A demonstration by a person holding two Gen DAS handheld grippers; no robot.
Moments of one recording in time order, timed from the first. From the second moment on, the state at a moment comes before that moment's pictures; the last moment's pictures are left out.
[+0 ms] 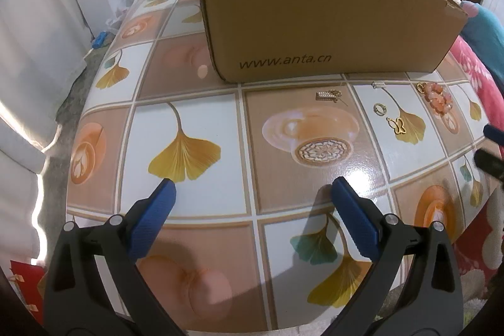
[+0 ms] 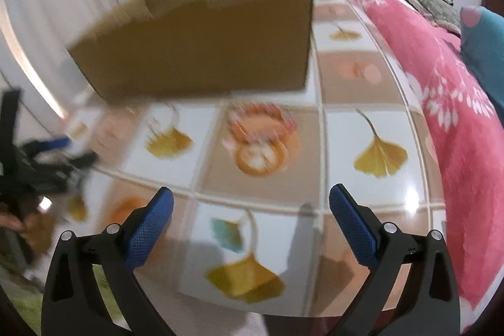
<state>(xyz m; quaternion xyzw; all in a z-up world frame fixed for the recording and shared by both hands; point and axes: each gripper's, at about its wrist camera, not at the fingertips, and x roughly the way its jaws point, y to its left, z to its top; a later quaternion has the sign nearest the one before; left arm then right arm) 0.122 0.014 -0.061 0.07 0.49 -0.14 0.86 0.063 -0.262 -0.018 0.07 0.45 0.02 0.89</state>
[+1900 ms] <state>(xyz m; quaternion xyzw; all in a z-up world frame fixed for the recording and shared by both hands) 0.124 0.015 -0.060 0.07 0.48 -0.14 0.86 0.076 -0.227 -0.014 0.05 0.46 0.13 0.87</state>
